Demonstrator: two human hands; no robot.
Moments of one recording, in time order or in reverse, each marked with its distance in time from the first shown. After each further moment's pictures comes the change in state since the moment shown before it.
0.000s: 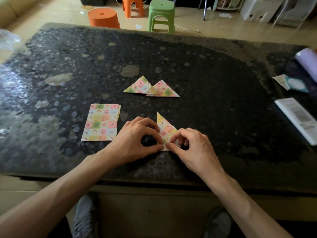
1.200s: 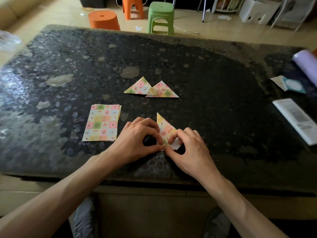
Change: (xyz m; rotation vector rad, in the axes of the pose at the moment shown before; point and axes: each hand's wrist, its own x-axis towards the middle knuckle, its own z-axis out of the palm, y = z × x) left_hand 0.000 0.004 0.002 0.025 -0.010 -0.040; right_hand -0.005 -0.003 0.007 -0.056 -0.035 -0.006
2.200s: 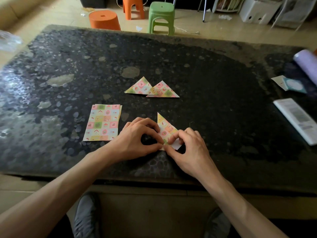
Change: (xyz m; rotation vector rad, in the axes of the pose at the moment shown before) left_hand 0.002 -0.004 -0.007 -0.071 -0.079 -0.028; right_hand 0.000 -0.003 0.000 0.032 -0.006 0.054
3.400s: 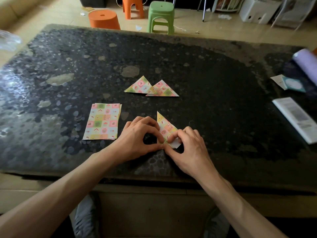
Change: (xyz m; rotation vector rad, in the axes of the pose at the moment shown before) left_hand 0.000 0.005 0.006 0.036 0.016 -0.037; right_hand -0.002 0.001 0.004 -0.049 0.017 -0.026
